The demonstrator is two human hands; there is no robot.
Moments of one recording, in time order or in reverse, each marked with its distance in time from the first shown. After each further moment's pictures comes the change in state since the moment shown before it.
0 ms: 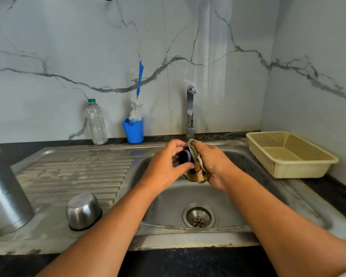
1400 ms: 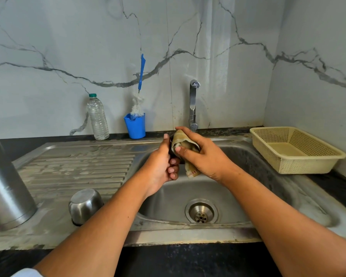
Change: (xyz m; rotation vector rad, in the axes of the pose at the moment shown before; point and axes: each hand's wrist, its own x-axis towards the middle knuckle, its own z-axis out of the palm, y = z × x) left_hand 0.000 0.002 -0.007 -0.746 -0.055 -0.547; right_hand -0.009 -0.002 0.004 -0.628 -0.206 -0.487
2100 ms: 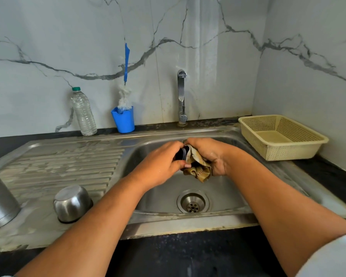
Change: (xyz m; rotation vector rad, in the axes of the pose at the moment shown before) left_hand -0.010 -0.004 0.011 1.276 -0.083 0.476; right_hand 0.000 0.014 -0.020 0.425 -0.143 0.718
